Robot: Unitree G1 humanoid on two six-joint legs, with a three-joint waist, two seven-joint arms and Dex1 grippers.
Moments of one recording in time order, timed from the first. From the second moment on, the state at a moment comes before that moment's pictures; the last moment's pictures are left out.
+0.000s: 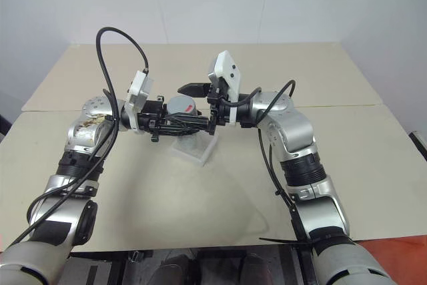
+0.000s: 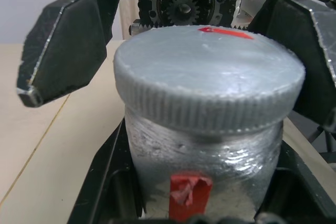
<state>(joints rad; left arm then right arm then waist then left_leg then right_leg) -0.89 0.47 -0.05 0.45 -0.40 0.22 -1.51 -0.91 -0.34 0.15 0.10 0.43 0.49 1.03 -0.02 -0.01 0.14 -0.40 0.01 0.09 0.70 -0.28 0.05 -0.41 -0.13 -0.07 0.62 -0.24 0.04</state>
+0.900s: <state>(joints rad) -0.86 0.48 -0.05 0.44 -0.39 0.22 -1.52 -0.80 -0.48 0.02 0.00 0.49 0.50 1.03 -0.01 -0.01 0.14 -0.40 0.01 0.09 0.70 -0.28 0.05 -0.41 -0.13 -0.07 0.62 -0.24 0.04</state>
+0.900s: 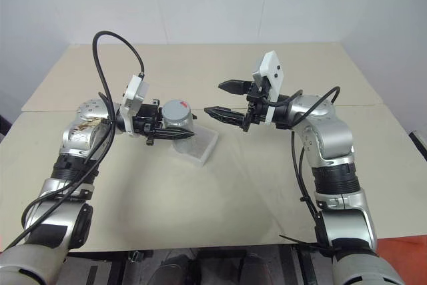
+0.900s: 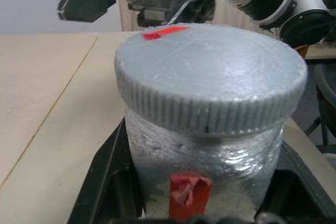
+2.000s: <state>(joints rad) -0.89 0.44 -0.05 0.51 -0.38 0.19 -1.51 -0.89 -0.33 0.15 0.04 0.40 0.51 0.95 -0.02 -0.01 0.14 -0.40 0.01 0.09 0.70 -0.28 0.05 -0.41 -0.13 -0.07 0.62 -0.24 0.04</state>
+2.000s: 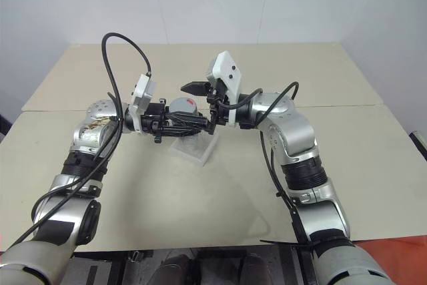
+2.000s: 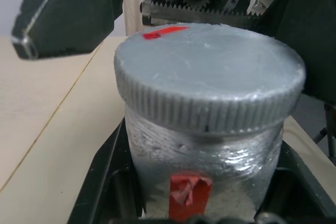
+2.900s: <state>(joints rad) -0.89 0.45 -0.04 0.51 -0.37 0.19 -1.51 -0.83 -0.45 0.09 0.04 0.43 0.49 0.99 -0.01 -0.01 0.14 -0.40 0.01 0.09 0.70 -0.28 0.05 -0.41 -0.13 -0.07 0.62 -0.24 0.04</state>
